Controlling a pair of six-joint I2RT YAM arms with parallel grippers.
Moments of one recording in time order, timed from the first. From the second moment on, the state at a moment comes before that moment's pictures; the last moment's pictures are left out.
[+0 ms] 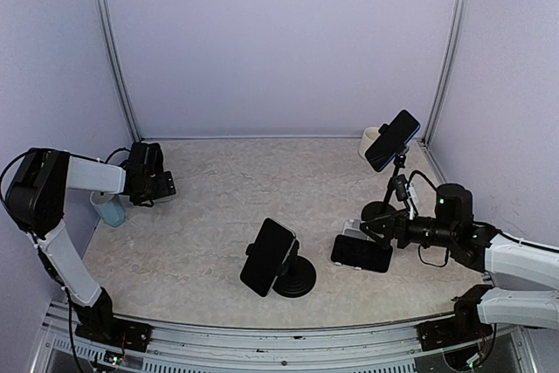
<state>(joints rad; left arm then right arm) -0.16 1.72 0.90 -0.03 -0.28 -0.41 0.48 0.90 0.32 0.18 -0.47 0.35</state>
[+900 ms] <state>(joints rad) -0.13 1.72 0.90 -0.01 -0.25 -0.23 0.48 0.90 0.32 0.18 -0.47 0.35</state>
